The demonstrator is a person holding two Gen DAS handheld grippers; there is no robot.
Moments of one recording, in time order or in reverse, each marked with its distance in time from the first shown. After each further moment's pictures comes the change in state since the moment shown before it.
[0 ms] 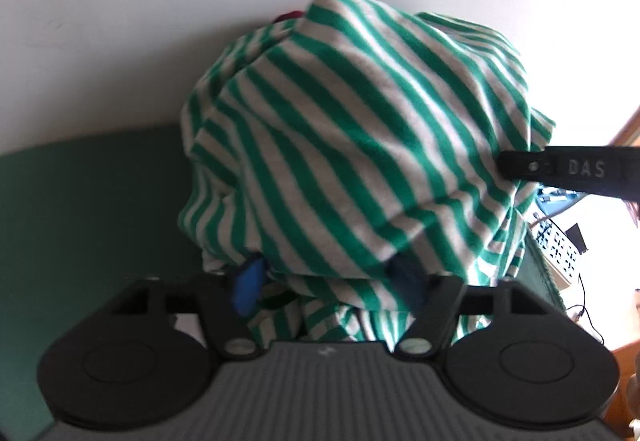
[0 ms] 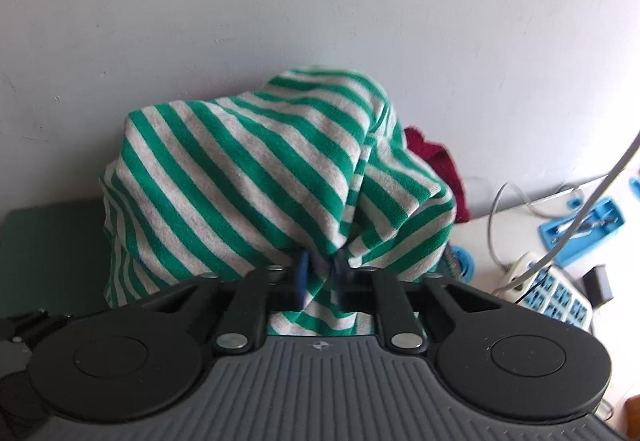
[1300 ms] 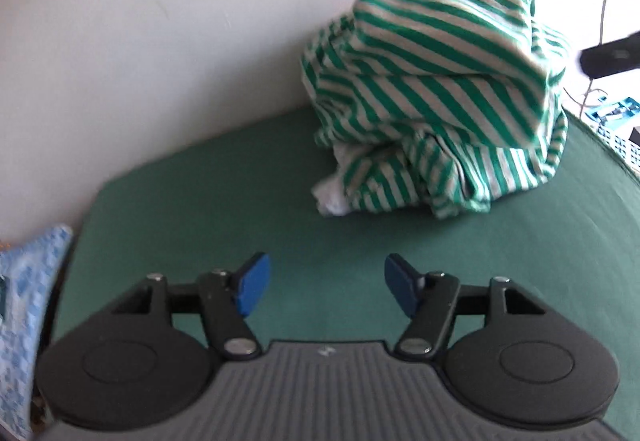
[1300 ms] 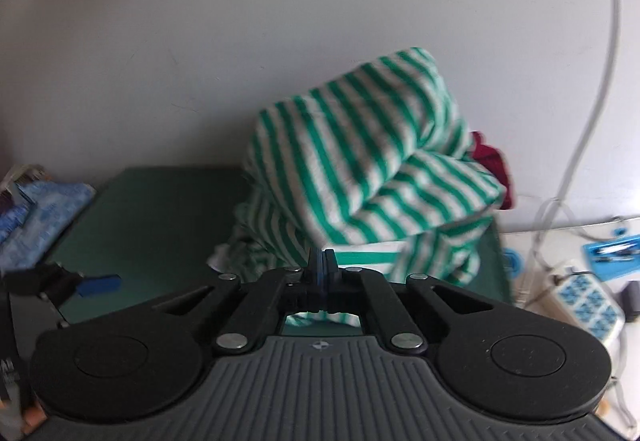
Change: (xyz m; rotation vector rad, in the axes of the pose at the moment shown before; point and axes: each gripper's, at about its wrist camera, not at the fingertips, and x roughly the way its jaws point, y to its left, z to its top) left arm -0.096 0.019 -0.140 0.150 -0.093 0.281; right arm -0.108 -0.003 -0.103 -0.132 -0.076 0.302
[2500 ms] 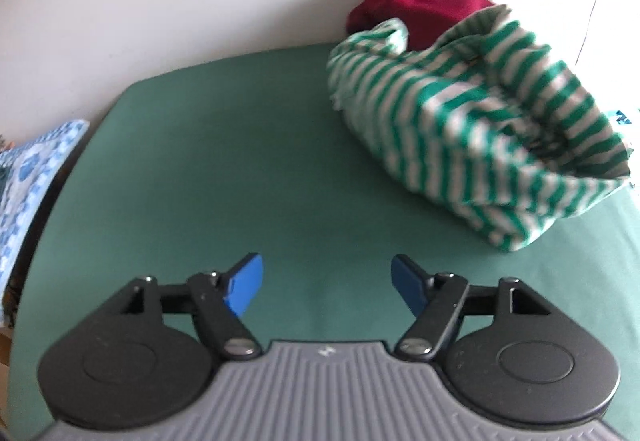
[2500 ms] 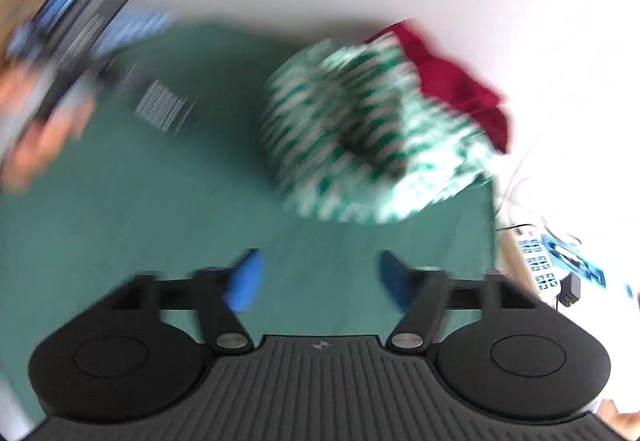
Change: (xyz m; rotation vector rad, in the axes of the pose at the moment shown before) left arm -0.072 0.013 -0.078 -0.149 0.029 -0.011; right arm -0.112 0.049 -0.131 -0.302 0.026 -0.067
